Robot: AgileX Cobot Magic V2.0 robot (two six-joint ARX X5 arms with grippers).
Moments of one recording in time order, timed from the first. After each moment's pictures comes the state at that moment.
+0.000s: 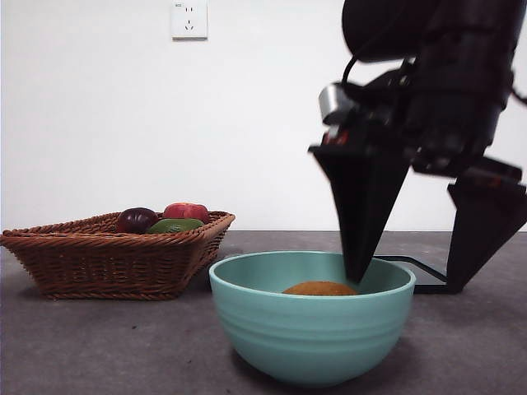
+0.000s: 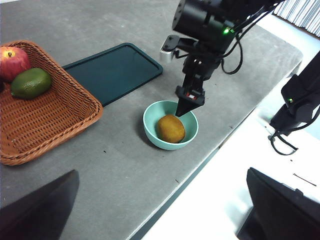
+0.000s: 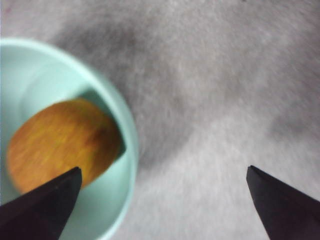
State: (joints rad) left arm -1.05 0.41 1.23 -1.30 -0.09 -0.25; right arm 0.67 1.51 0.98 -0.81 -0.16 0.27
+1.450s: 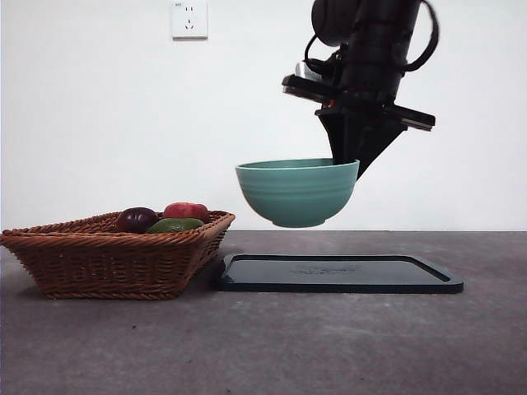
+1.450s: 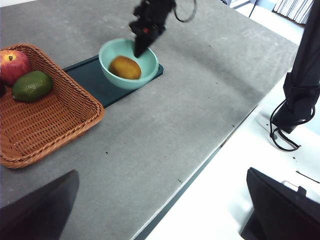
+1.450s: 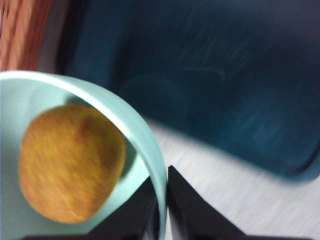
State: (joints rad) left arm -1.05 0.41 1.23 -1.30 -0.09 -0.23; right arm 0.48 1.89 1.69 -1.10 -0.15 0.22
